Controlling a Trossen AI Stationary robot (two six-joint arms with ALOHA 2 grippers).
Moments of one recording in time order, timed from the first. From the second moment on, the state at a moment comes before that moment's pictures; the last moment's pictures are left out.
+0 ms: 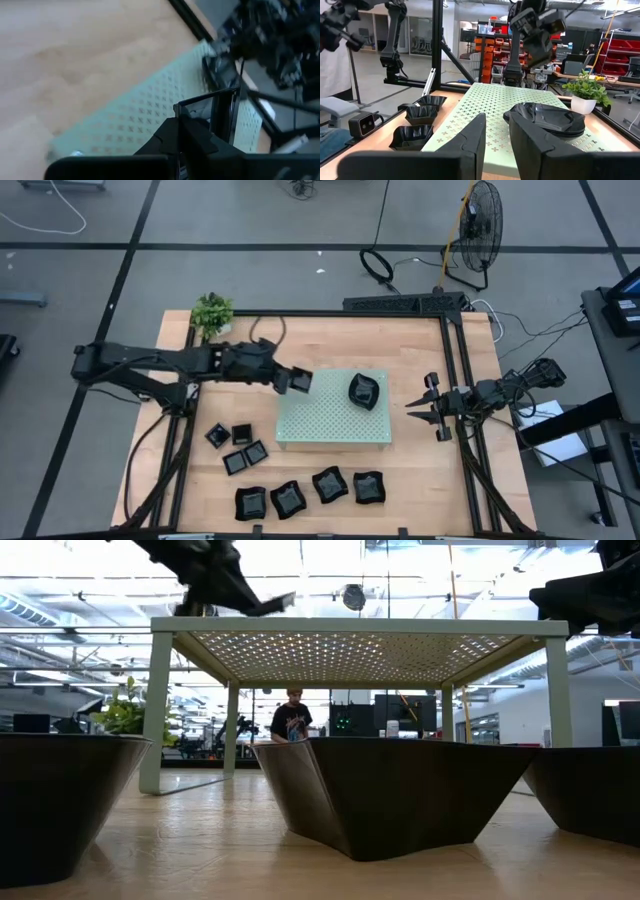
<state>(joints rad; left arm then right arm) 0.05 1.19 0.91 -0.27 -0.15 -0.86 0.39 0.01 0.01 0.08 0.23 -0.09</state>
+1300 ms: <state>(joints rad) 0.06 1.22 0.91 -0.37 -0.16 -0.65 0.39 0.01 0.01 0.08 0.23 -0.09</state>
